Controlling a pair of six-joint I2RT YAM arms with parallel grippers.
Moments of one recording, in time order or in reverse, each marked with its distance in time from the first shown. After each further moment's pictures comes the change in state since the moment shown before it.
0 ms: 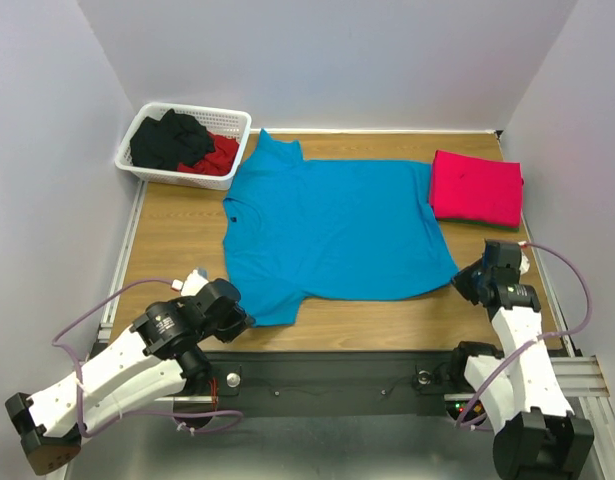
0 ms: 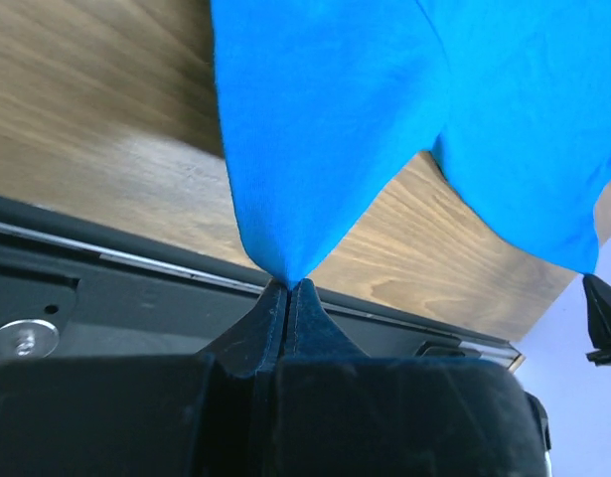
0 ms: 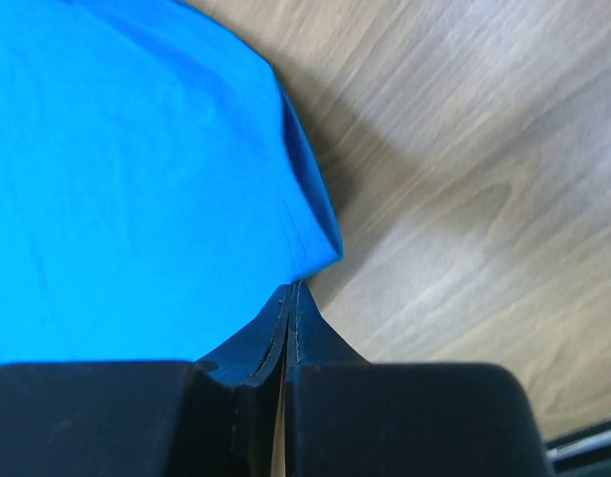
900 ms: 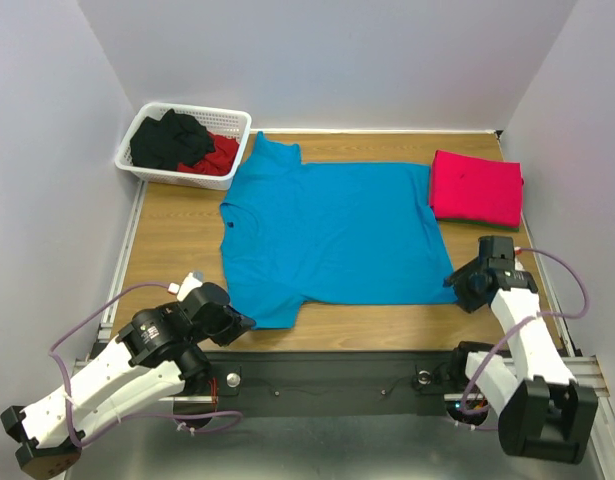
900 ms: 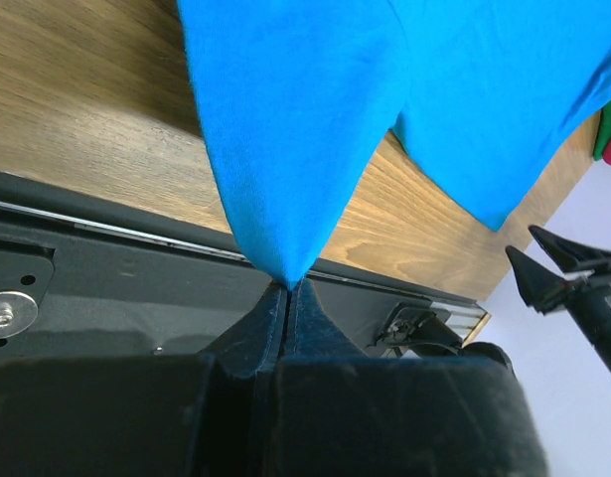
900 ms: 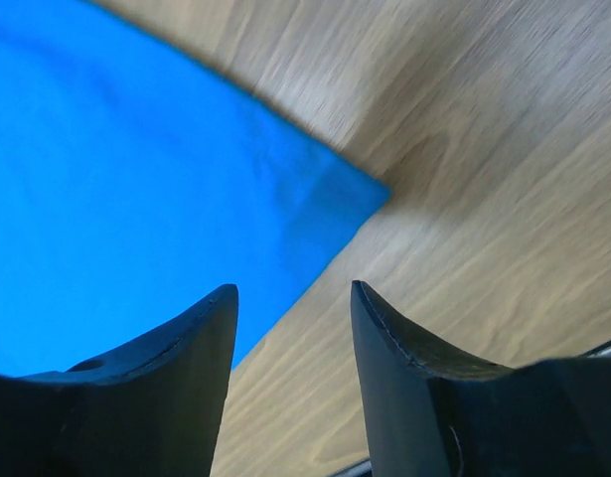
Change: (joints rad) left arm 0.000 -0.102 0.014 -0.035 0.061 -0.011; right arm 0.000 0.117 0.041 -0.128 0.008 0.055
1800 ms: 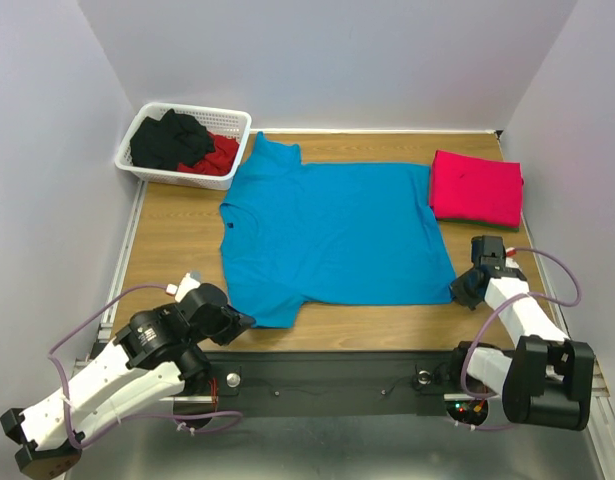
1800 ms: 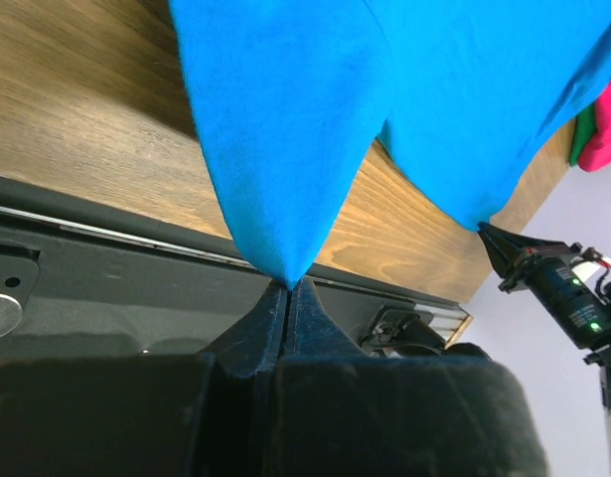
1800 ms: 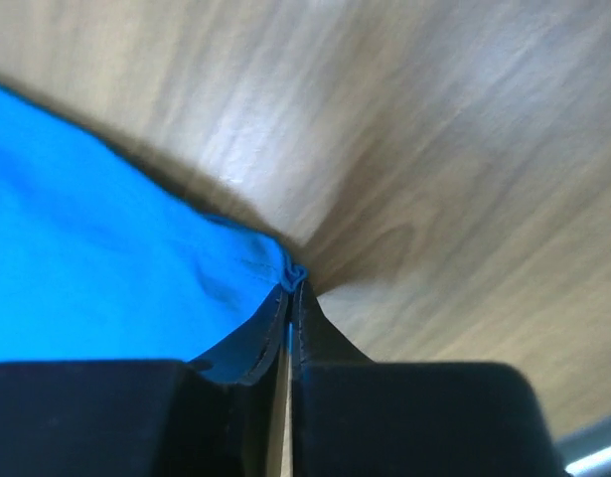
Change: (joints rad) left arm 0.000 -0.018 0.000 0.005 -0.013 -0.025; right arm 0.000 0.222 -0.068 0.211 0.090 -0.035
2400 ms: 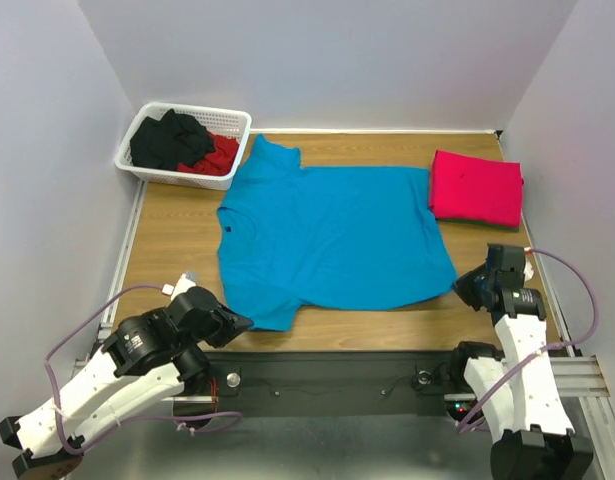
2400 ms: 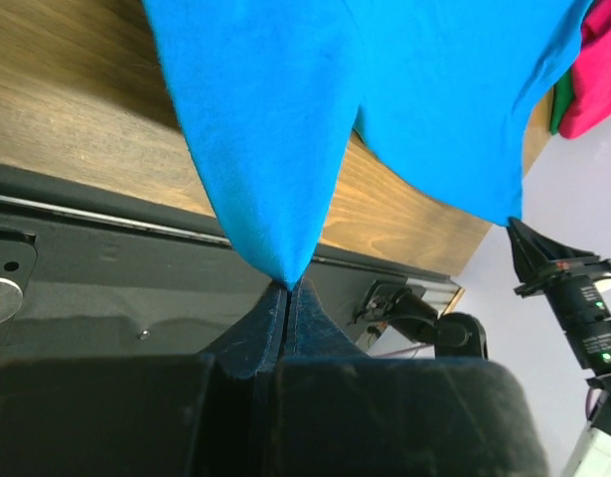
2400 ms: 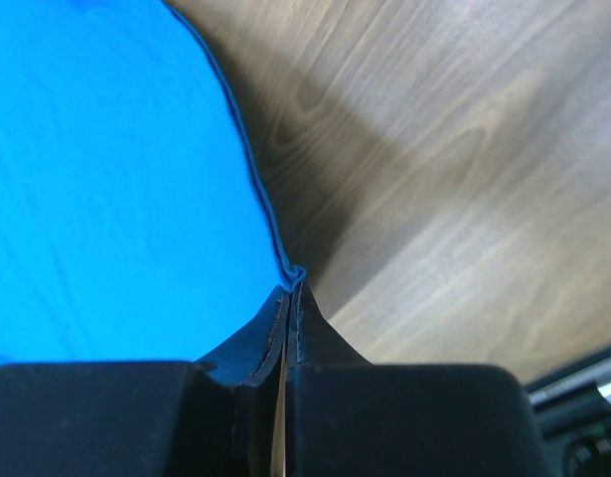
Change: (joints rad) left arm 0.000 -0.075 0.028 -0.037 0.027 0.030; right arm 0.001 -0.406 0.066 -0.227 -0.105 0.030
